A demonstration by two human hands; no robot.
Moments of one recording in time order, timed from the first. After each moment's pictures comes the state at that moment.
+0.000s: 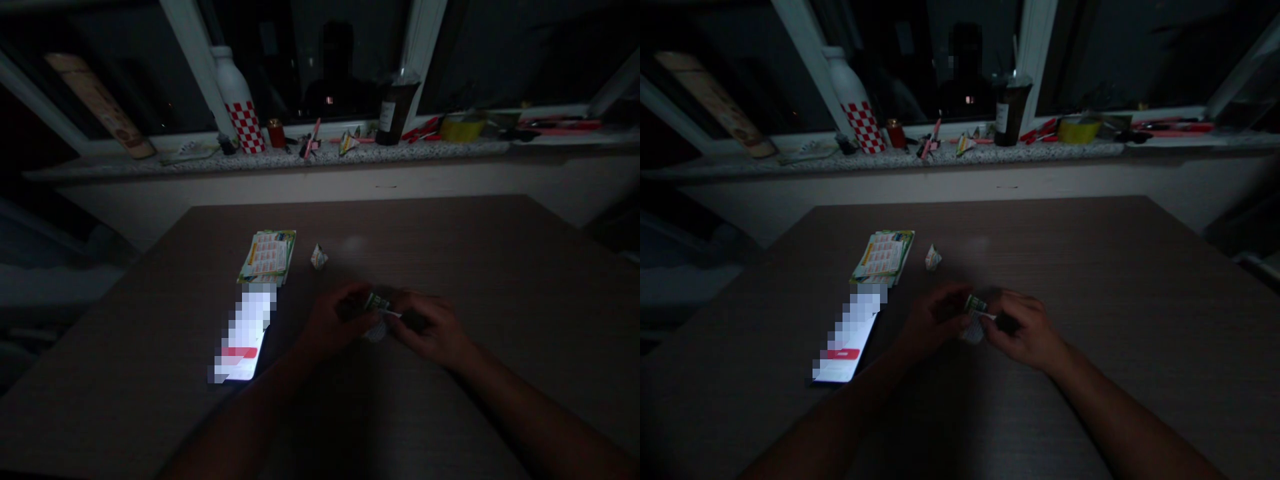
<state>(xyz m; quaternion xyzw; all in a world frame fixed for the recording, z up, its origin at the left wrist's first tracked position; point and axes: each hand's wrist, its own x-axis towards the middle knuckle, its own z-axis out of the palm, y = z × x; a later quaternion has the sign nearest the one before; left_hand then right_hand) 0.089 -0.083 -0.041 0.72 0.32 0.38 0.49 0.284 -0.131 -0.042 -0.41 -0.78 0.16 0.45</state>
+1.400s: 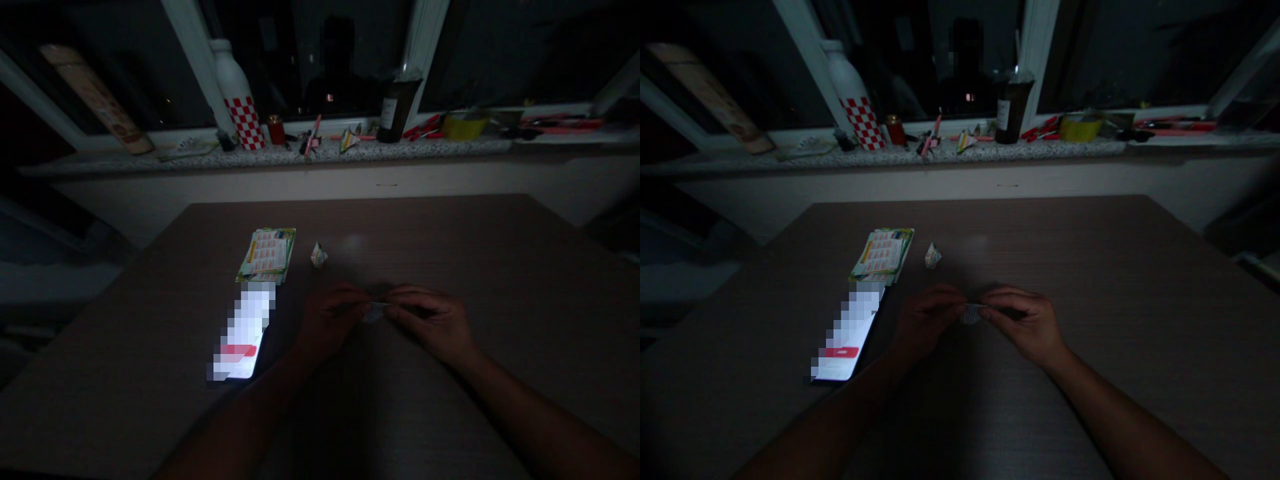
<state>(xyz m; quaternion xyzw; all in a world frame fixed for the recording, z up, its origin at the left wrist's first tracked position) 0.089 -0.085 -0.041 0.70 0.31 0.45 0.47 0.277 -0.129 -0.042 -0.44 -0.66 0.24 0.56</state>
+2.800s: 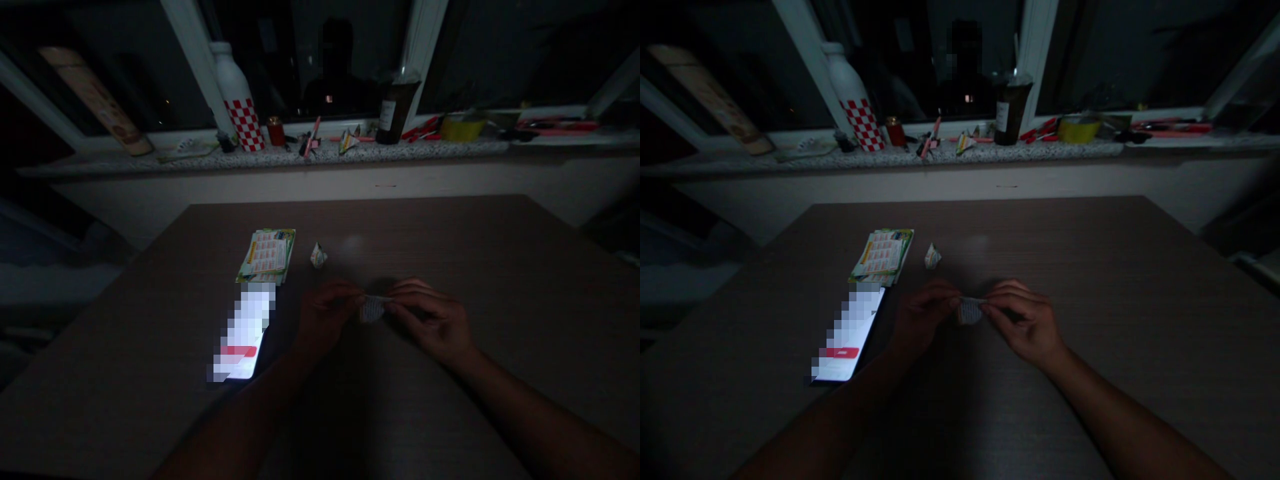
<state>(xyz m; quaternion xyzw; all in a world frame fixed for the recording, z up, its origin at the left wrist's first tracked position) 0.092 -0.083 -0.040 0.63 0.32 0.49 0.51 0.276 -0.127 -0.035 -0.41 -0.71 0.15 0.55</state>
